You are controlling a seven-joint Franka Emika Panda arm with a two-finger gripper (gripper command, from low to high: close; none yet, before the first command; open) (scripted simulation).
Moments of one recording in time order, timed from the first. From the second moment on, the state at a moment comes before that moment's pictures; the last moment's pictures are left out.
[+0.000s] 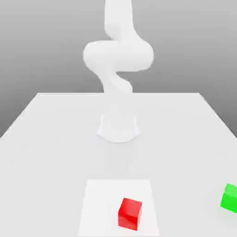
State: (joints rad) arm -0.02 -0.71 0.02 -2.32 -0.01 2.34 0.84
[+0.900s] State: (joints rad) arm -0.07 0.27 0.12 -2.53 -0.09 2.80 1.23
